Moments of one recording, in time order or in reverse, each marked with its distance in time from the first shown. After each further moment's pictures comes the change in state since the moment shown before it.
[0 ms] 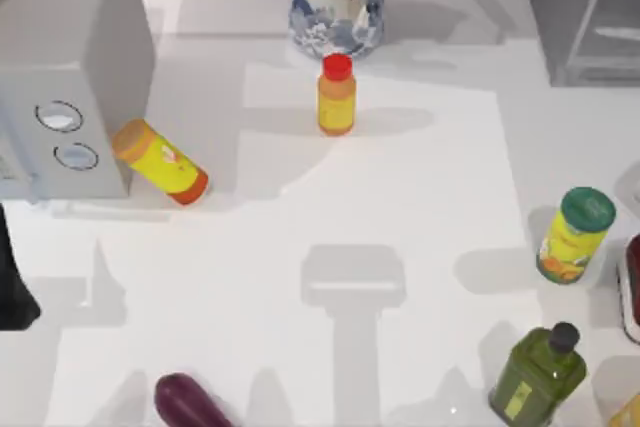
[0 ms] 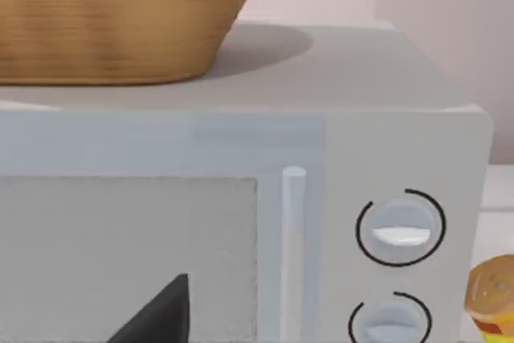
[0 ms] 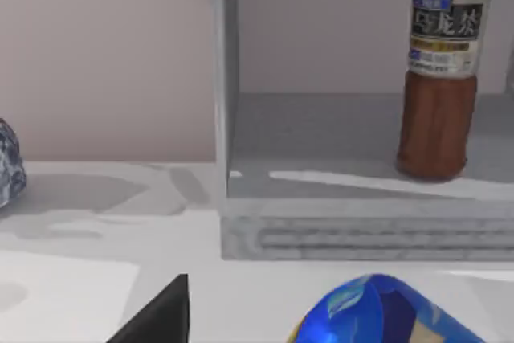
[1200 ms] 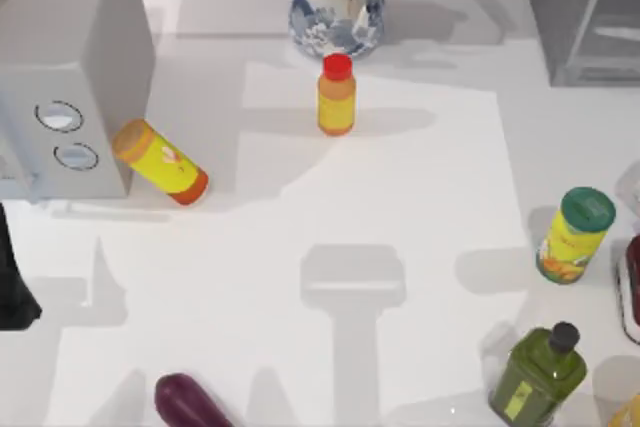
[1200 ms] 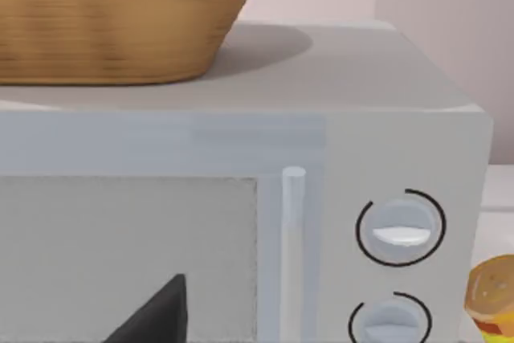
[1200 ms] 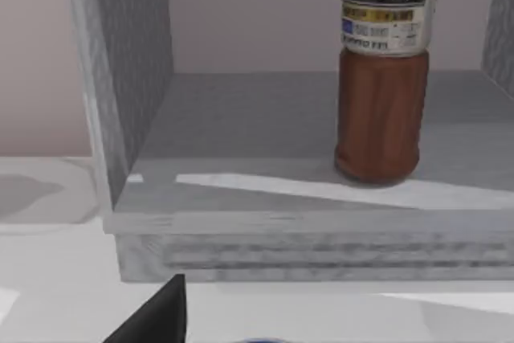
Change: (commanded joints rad) left arm 0.000 0.000 0.000 0.000 0.000 0.000; right arm -0.393 1.344 0.123 1.184 -0.380 0.016
